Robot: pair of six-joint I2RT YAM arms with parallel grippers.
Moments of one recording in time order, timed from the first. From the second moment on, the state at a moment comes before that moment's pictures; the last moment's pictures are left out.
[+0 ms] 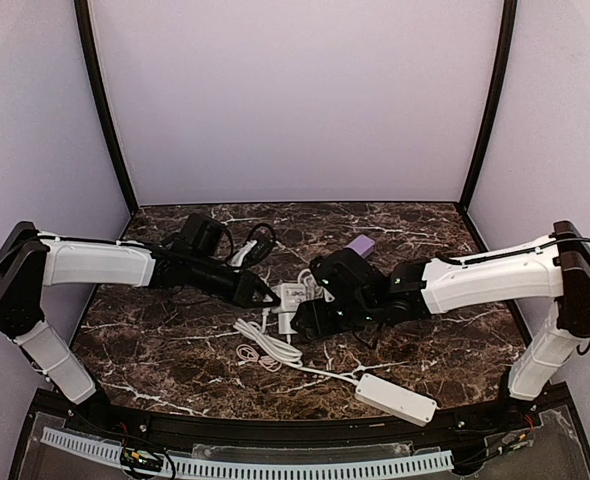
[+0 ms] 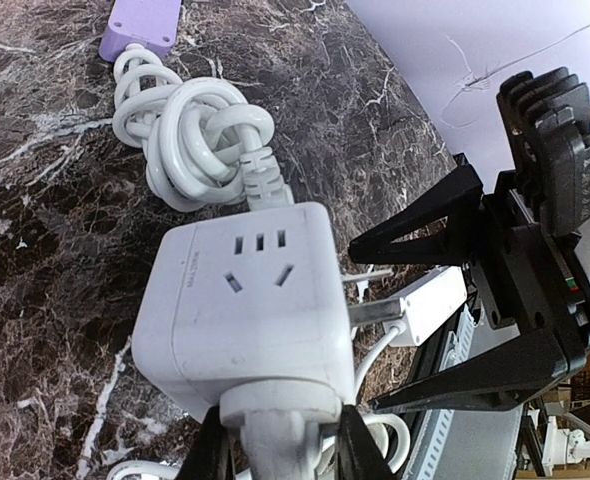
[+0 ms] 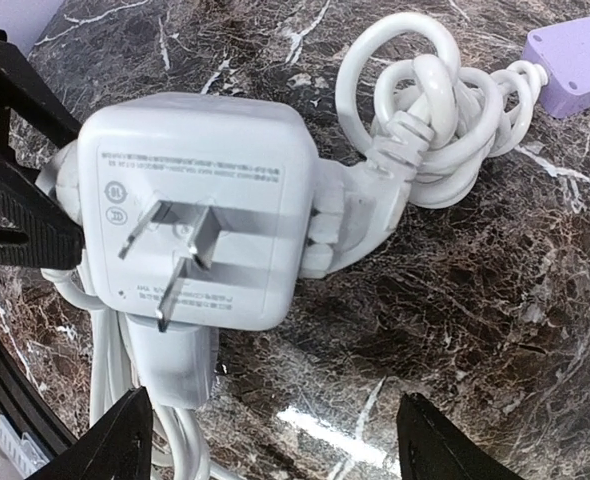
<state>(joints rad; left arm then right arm) -0.68 1.61 0.96 -0.12 0.66 -0.35 1.12 1.63 1.06 -0.32 0.18 0.69</state>
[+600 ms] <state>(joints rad) -0.68 1.61 0.95 -0.12 0.64 -0.34 1.13 1.77 1.15 -0.25 0.13 0.81</state>
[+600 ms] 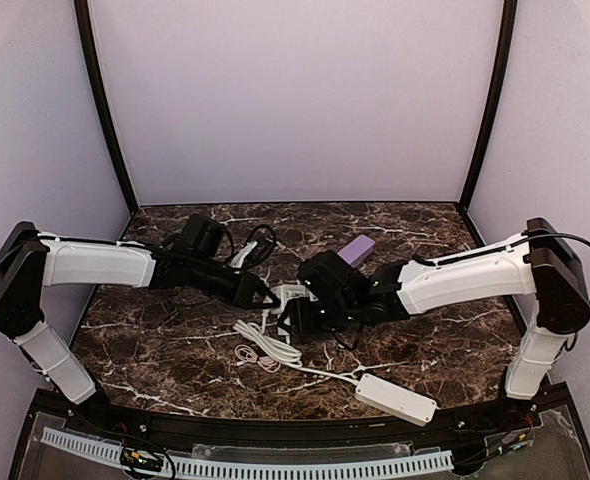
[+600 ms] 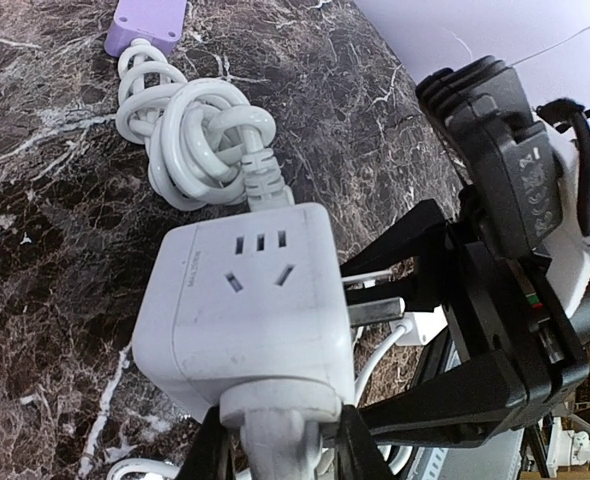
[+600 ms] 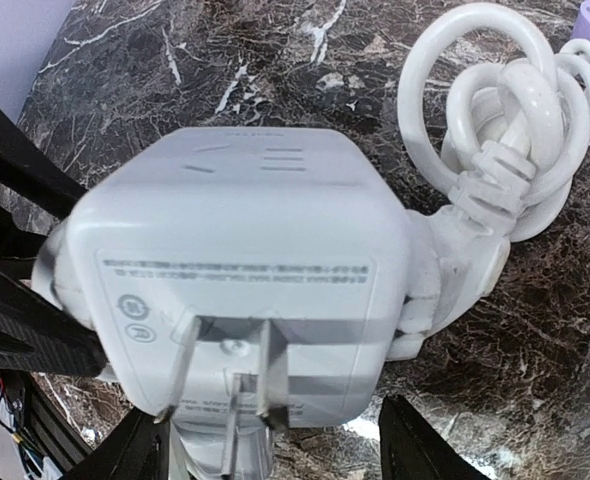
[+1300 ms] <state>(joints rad) -0.68 1.61 0.95 -0.12 0.63 -0.34 1.19 1.84 1.16 -0.17 0.24 0.81</state>
